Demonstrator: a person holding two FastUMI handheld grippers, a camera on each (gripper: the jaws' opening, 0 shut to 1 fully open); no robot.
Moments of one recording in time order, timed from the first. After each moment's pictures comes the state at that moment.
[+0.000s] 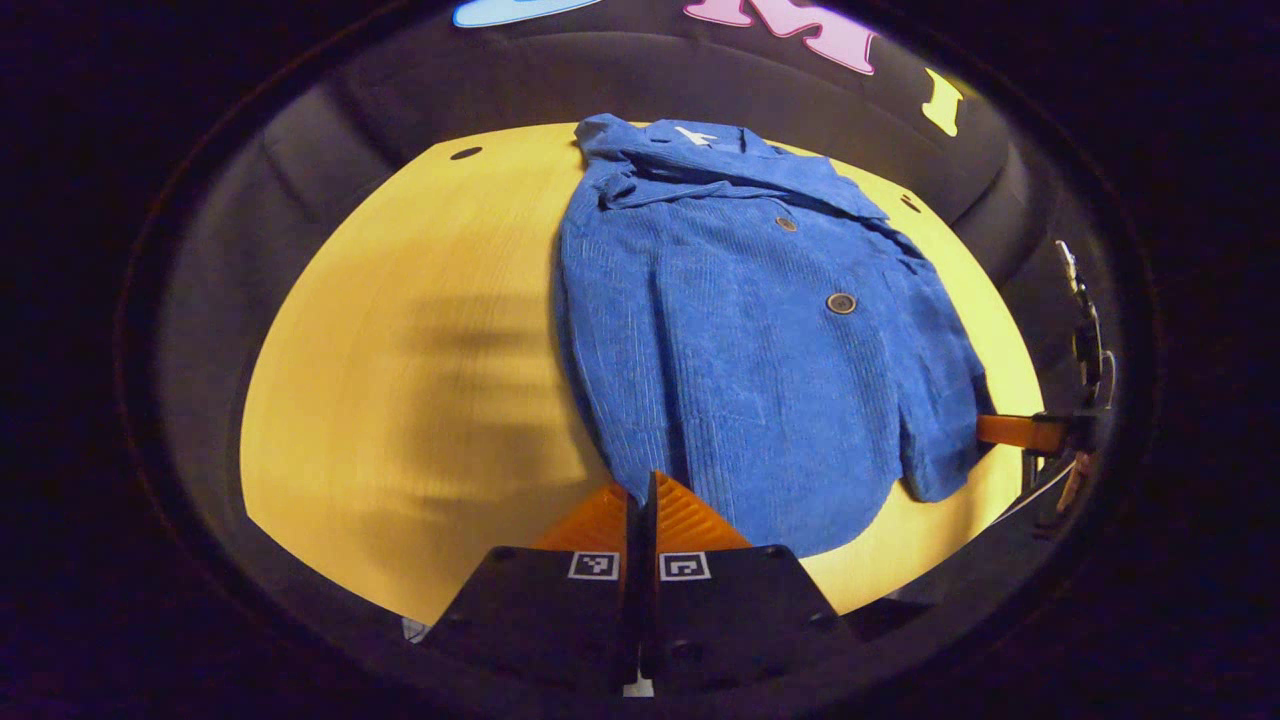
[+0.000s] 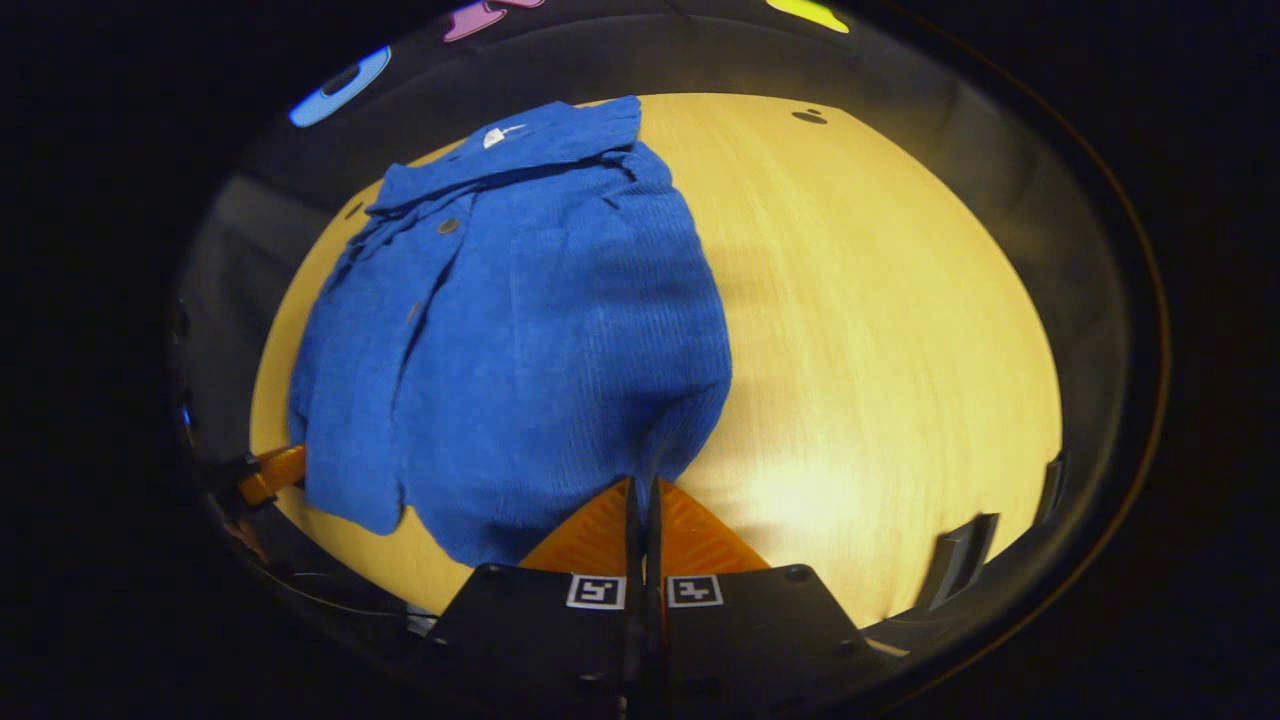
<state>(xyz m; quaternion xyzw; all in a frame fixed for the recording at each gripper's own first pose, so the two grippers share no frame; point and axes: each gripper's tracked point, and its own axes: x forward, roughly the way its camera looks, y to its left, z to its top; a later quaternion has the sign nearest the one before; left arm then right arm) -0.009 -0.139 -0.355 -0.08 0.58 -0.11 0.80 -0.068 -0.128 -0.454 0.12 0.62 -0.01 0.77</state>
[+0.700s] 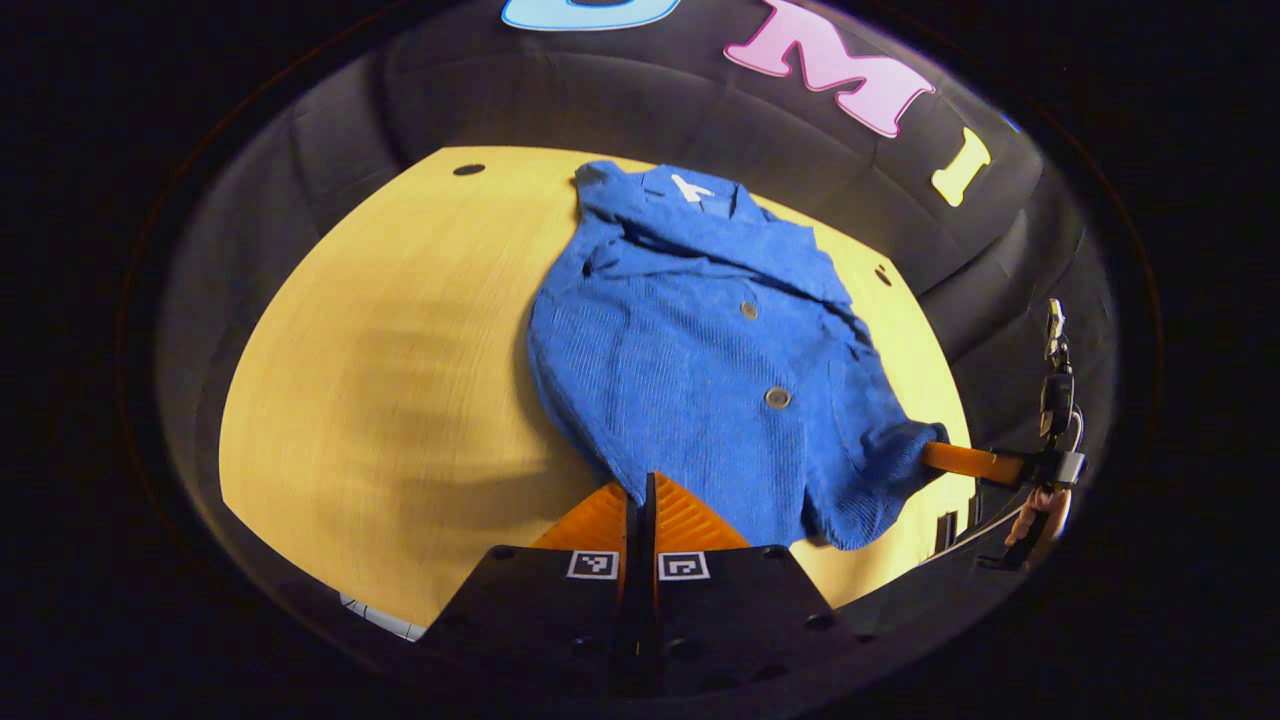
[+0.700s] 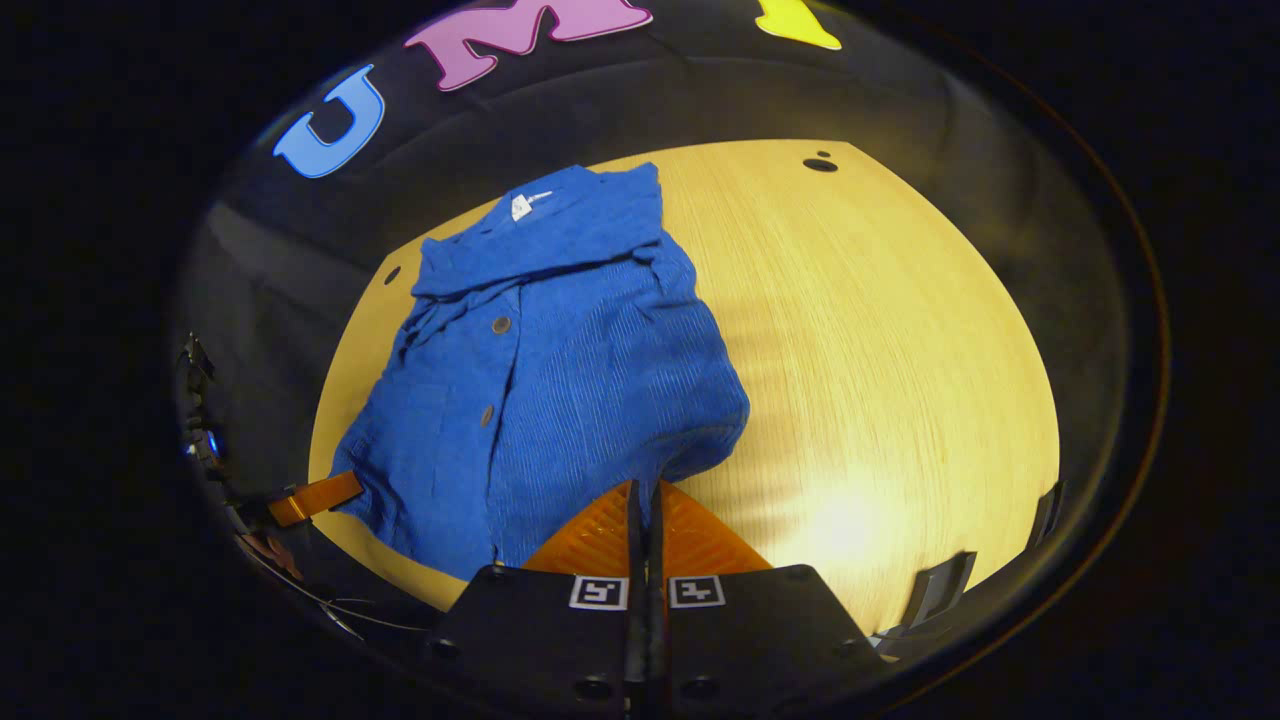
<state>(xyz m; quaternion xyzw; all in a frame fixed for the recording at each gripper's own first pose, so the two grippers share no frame) 0.046 -0.145 -0.280 -0.13 0.53 -0.11 0.83 0.012 -0.134 -0.381 0.14 0.56 0.01 0.81</state>
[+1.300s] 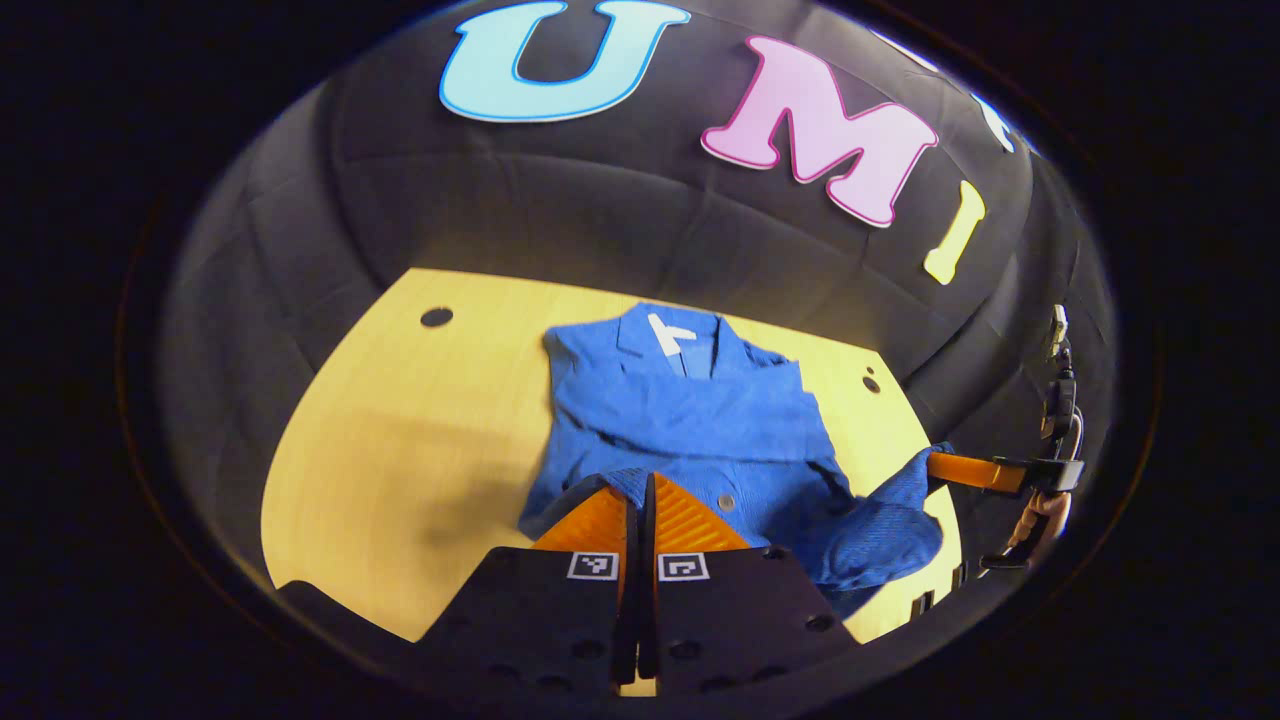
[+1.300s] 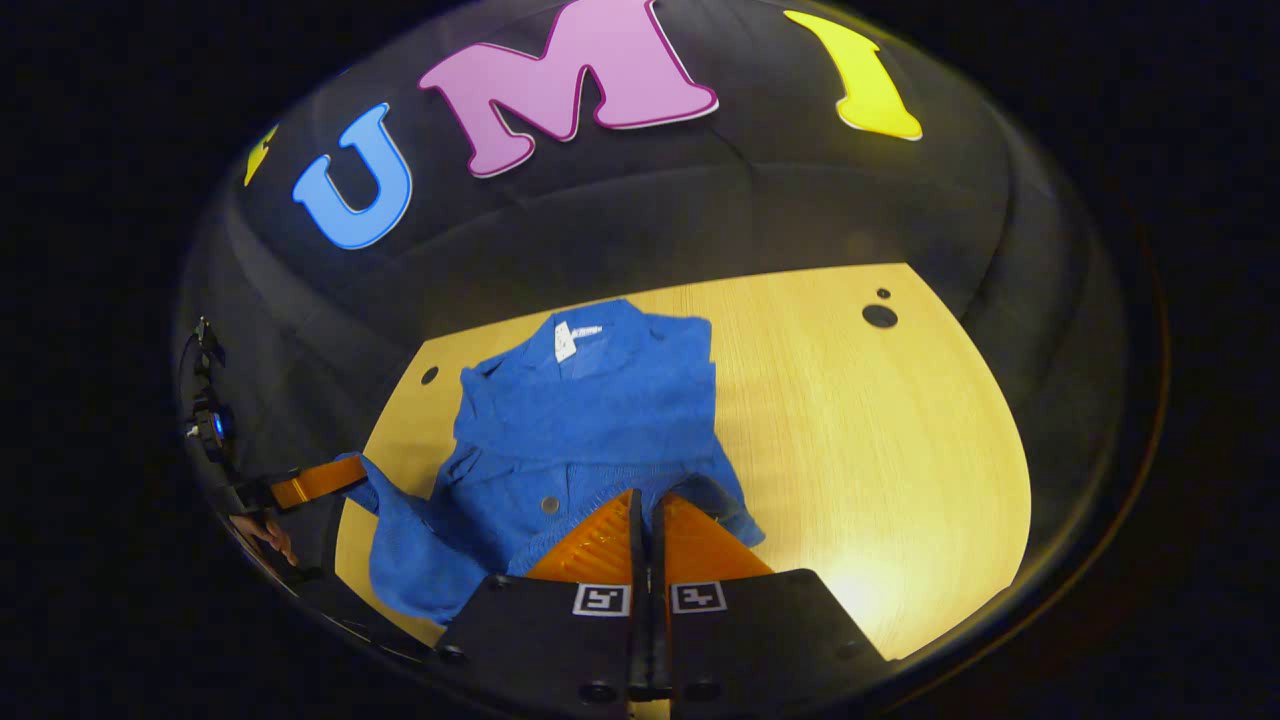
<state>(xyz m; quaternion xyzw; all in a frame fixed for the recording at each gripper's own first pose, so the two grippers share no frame) 0.229 -0.129 -0.200 -0.11 0.41 -0.11 0.90 0.198 -0.145 -0.313 0.14 0.46 0.04 0.88</state>
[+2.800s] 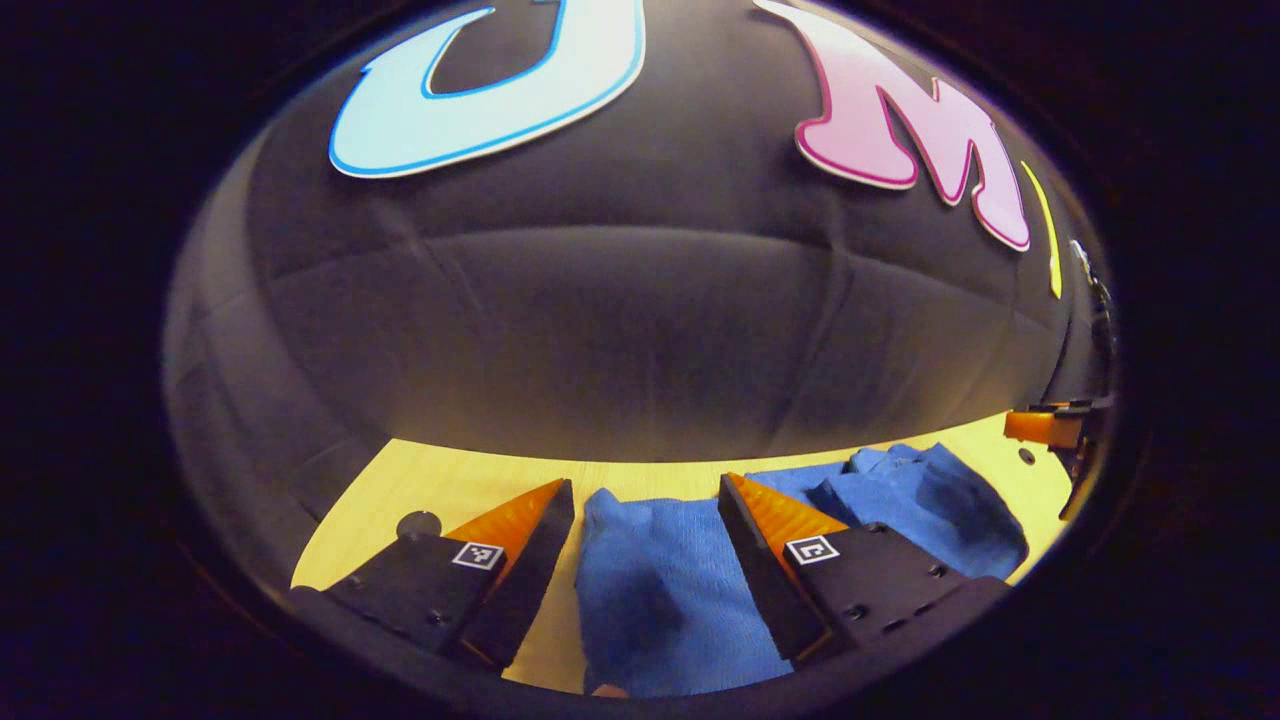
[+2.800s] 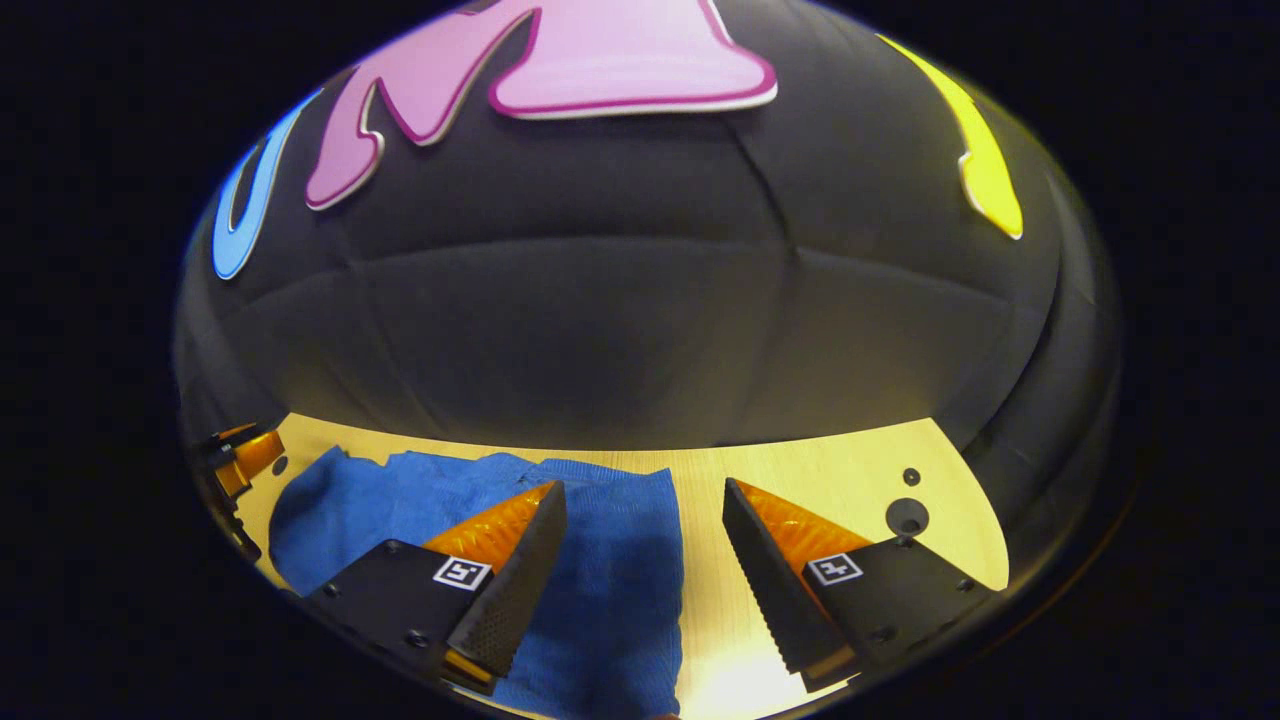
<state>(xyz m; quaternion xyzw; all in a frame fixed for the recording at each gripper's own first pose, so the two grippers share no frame) 0.489 -0.095 -0.258 -0.02 0.26 -0.02 0.97 0.439 -0.189 -0.399 0.04 0.33 -0.03 0.94</state>
